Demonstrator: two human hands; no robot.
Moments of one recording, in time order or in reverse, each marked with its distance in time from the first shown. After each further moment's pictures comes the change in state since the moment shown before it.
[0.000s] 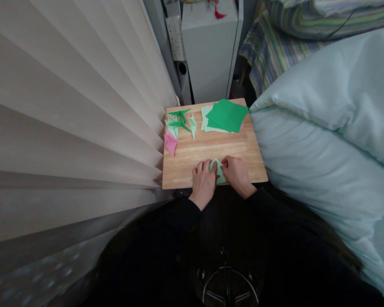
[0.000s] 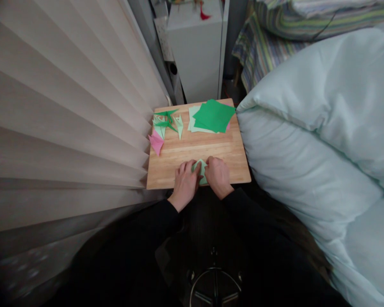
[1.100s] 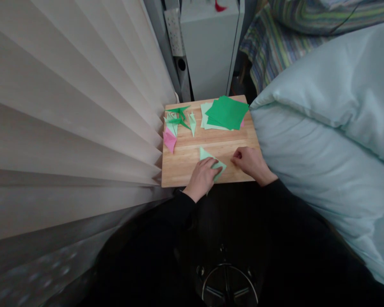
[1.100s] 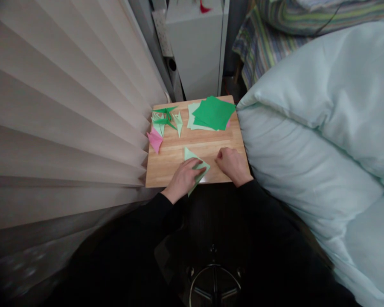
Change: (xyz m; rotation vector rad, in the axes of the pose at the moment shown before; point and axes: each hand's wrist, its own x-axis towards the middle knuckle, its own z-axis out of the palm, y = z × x) left_hand 0.015 -0.025 0.002 -0.143 -0.027 0.303; right_hand 0.028 0.045 -0.027 -0.078 -0.011 -0.039
